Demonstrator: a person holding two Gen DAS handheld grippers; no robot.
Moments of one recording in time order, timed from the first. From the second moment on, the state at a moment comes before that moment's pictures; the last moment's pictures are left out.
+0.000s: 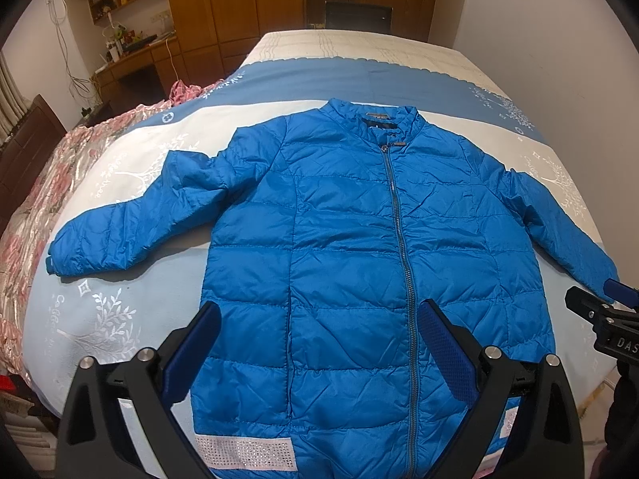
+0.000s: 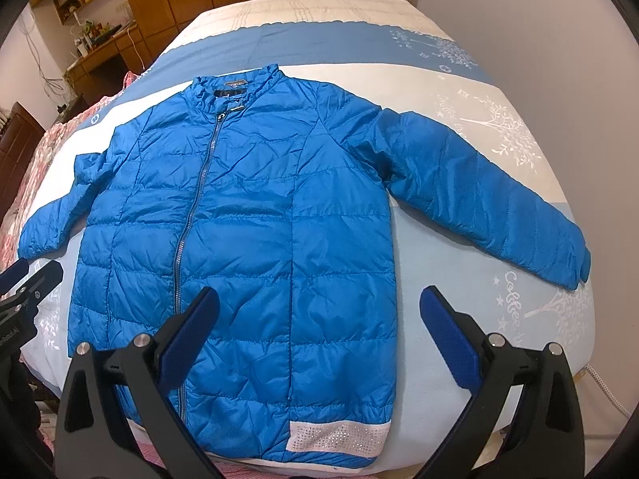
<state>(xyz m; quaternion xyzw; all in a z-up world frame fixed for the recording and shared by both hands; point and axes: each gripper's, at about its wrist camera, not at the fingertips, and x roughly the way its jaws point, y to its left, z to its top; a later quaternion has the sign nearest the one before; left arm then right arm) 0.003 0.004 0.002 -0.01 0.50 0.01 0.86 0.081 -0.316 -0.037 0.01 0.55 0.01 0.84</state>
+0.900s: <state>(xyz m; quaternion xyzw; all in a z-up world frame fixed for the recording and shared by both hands) 0.005 -0.004 0.000 0.00 0.51 0.01 0.86 0.084 -0.328 -0.039 0.01 0.54 0.01 0.84</state>
